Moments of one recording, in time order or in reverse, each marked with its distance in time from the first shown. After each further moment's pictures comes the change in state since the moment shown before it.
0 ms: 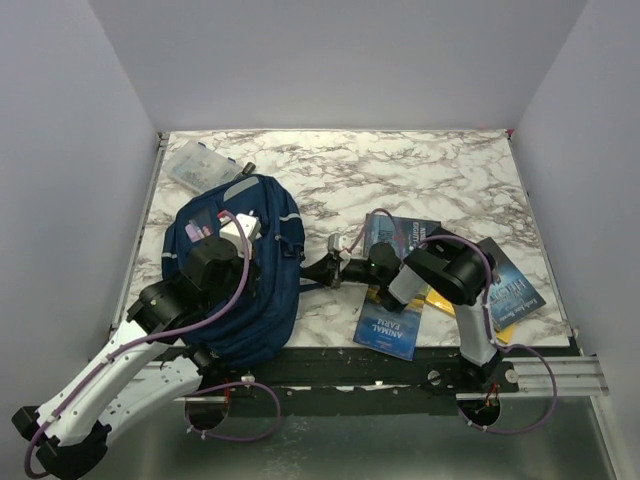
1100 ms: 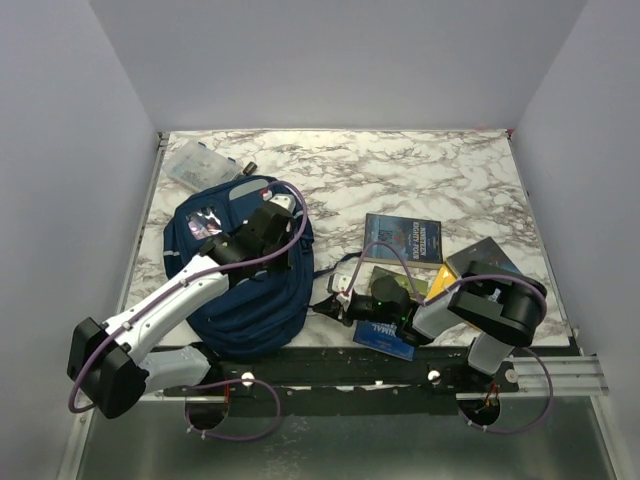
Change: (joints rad) left arm 0.047 0.489 0.083 0.155 0.050 -0.187; right arm 0.256 -0.447 -0.333 -0.386 0.375 -0.169
